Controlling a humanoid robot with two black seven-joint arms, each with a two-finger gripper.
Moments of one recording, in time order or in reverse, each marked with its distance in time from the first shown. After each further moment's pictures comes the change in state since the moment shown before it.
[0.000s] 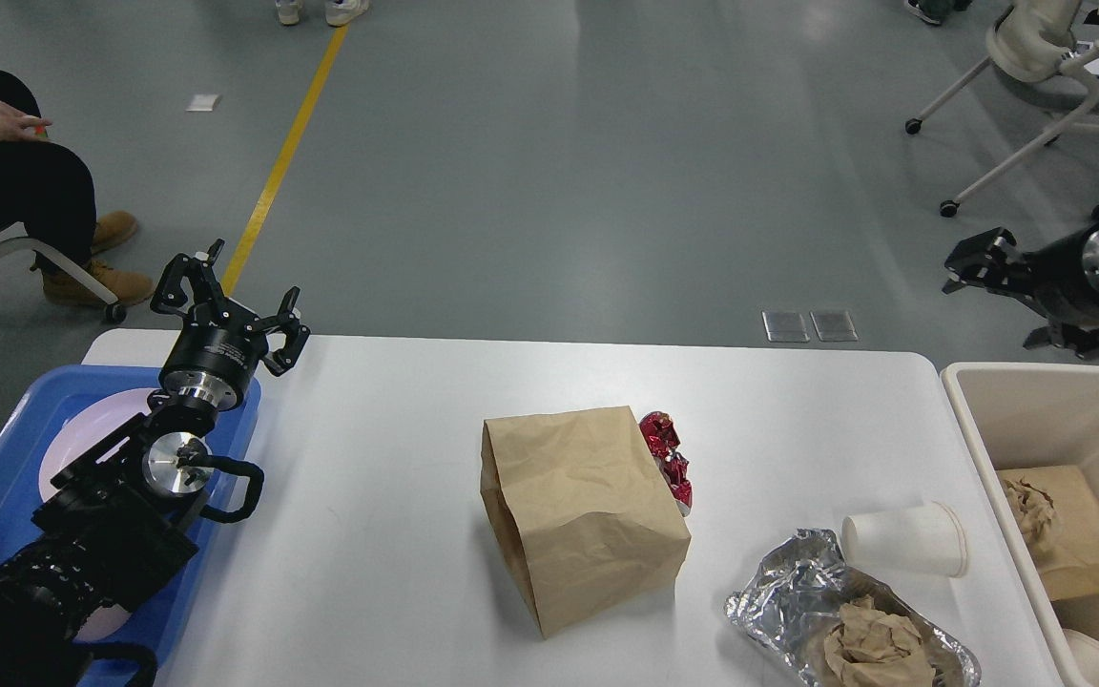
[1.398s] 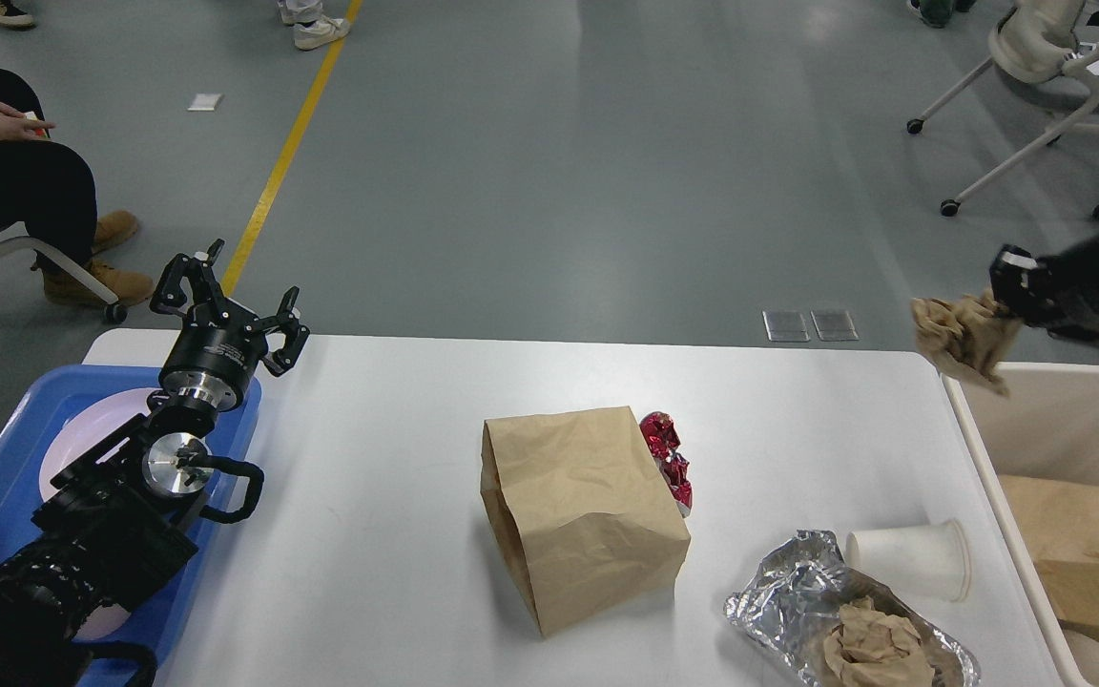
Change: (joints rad) left arm 0.000 0.000 0.000 0.000 0.000 0.000 0.000; right arm -0.093 -0.069 0.065 -0.040 -0.098 -0.086 -0.001
